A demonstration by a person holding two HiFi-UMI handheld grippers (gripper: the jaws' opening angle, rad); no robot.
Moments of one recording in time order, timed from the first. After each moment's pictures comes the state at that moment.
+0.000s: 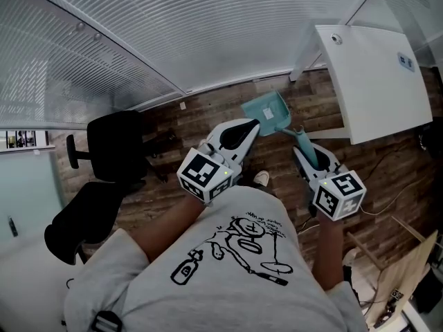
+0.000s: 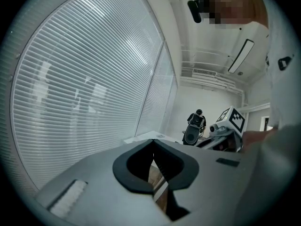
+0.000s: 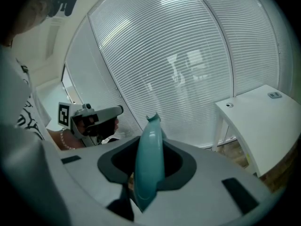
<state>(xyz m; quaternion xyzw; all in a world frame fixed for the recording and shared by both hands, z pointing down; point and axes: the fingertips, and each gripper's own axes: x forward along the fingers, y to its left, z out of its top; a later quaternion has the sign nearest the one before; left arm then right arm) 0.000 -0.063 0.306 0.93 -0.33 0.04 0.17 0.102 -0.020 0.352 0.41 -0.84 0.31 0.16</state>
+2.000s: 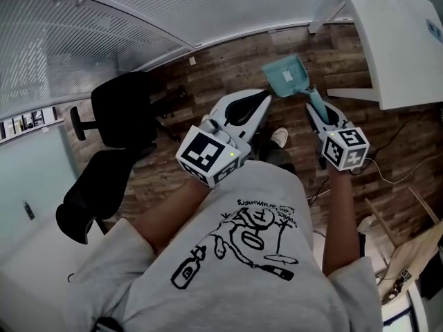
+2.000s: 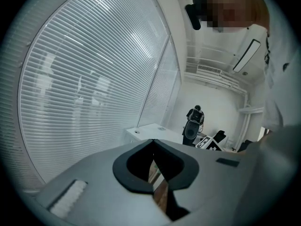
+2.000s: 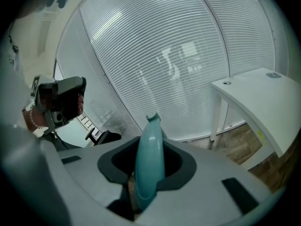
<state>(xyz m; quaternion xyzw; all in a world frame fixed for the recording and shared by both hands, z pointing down) -0.018 -0.040 0.353 0.92 -0.33 0.06 0.20 0.102 -0.027 0.505 0.42 -0.82 0.34 0.18</state>
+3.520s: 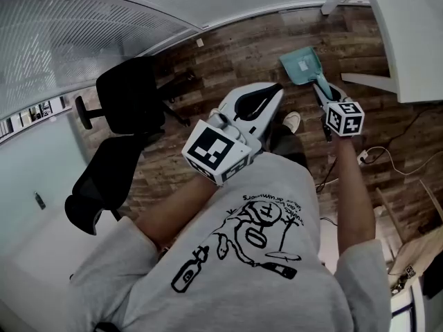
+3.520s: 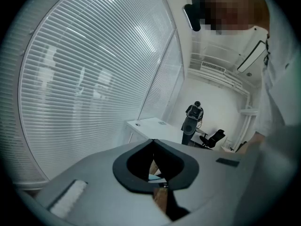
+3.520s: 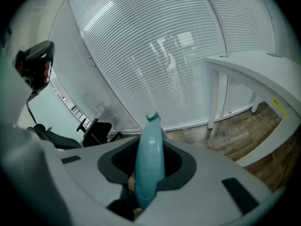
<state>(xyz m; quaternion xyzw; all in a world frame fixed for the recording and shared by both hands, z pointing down) -0.009 -0.037 0.384 0.91 -0.33 0.09 0.24 0.119 -0.041 0.662 0.42 -0.80 0.37 0.22</state>
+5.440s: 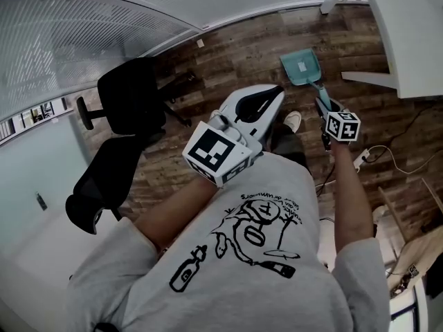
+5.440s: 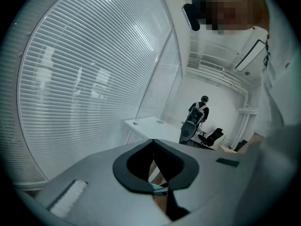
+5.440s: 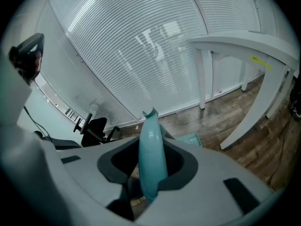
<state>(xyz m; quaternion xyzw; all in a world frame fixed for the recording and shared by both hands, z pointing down) -0.001 -0.022 0.382 0.91 -0.32 0.10 0.23 0.145 0.023 0.726 0.44 -0.75 0.44 0.23</state>
